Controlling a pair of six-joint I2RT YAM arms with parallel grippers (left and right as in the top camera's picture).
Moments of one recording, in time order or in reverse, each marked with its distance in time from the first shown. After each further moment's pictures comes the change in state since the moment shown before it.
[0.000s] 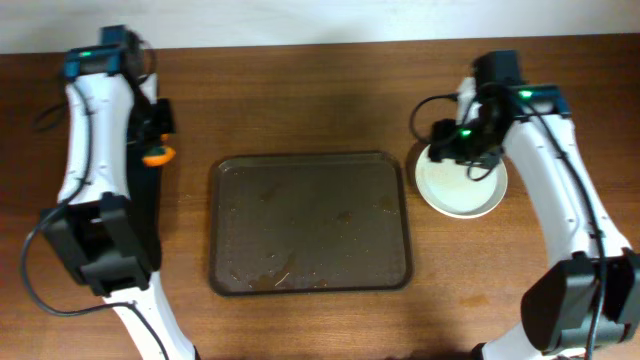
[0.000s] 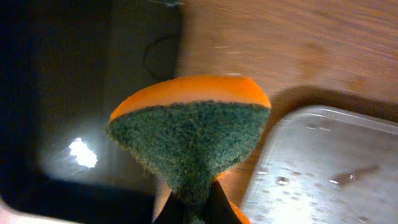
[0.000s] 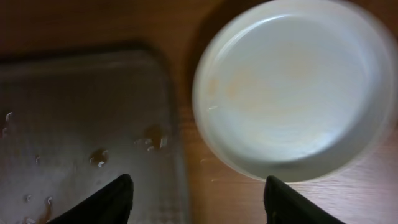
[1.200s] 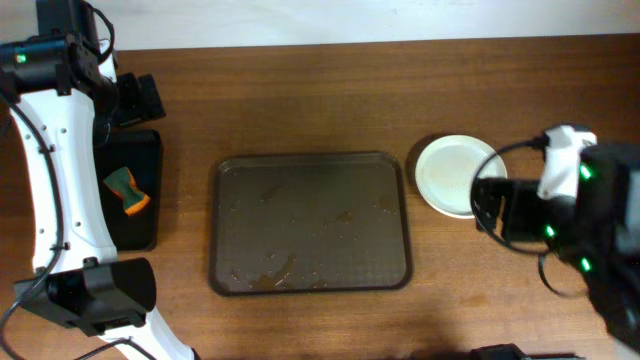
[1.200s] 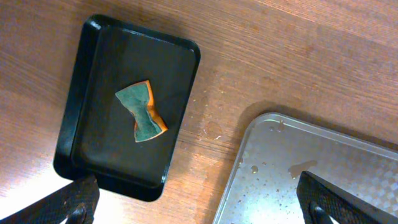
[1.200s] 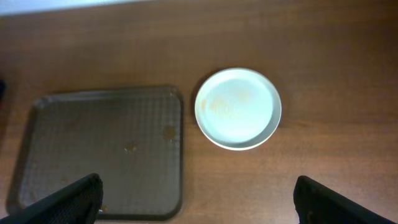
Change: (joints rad) left arm 0.003 -0.224 0.131 -0.094 -0.010 -0.067; right arm 0.032 -0.743 0.002 -0.192 0.146 -0.014
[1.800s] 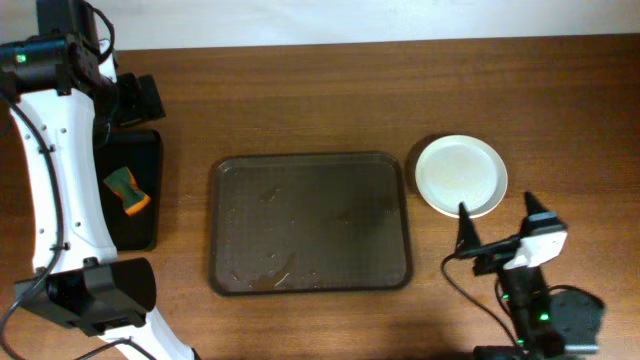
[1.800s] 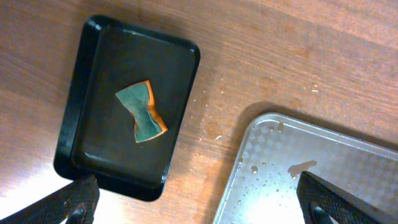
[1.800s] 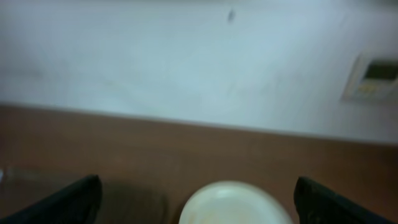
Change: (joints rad) left arm 0.000 0.000 0.001 0.001 0.000 0.000; right arm -0.151 -0.809 -1.239 1.166 -0.195 -0.198
